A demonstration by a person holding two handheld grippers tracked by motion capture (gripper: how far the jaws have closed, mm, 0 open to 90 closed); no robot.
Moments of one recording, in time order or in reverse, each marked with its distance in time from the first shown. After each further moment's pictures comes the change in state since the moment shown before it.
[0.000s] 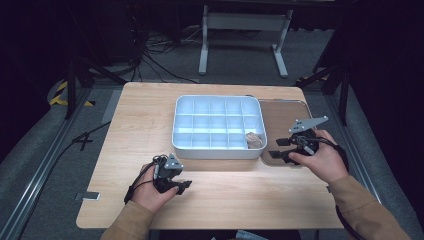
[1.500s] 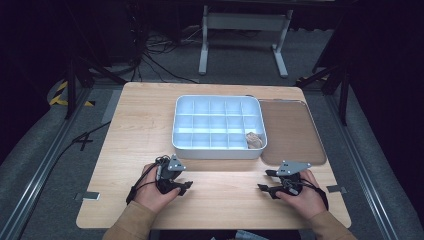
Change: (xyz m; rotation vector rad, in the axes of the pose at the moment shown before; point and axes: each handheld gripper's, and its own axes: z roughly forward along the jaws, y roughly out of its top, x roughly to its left) left arm -0.004 0.000 0.006 0.010 0.029 0.027; right arm 0.039 -0.101 0.073 -0.068 -0.008 -0.062
